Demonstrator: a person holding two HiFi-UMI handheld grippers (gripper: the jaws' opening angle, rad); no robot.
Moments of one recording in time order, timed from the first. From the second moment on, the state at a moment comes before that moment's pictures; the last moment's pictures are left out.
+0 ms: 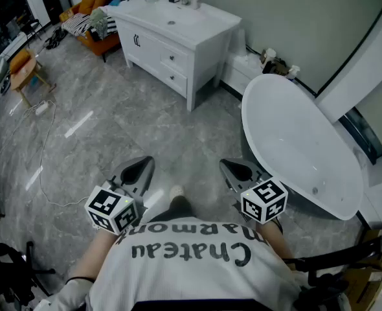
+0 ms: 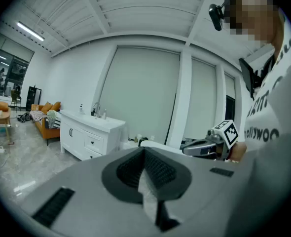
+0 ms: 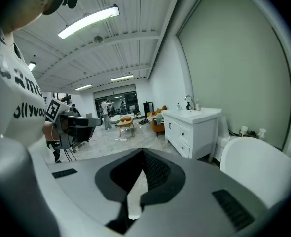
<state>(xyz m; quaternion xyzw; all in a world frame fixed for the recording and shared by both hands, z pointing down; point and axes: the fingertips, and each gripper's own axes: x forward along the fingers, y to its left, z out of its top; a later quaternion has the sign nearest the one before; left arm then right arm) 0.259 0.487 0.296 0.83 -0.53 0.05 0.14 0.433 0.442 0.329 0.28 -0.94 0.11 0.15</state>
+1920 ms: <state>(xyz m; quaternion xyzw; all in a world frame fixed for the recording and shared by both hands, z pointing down) -0.051 0.261 0.322 0.84 -0.49 0.01 0.21 0.180 0.244 0.336 0.35 -0.90 0.23 0.10</state>
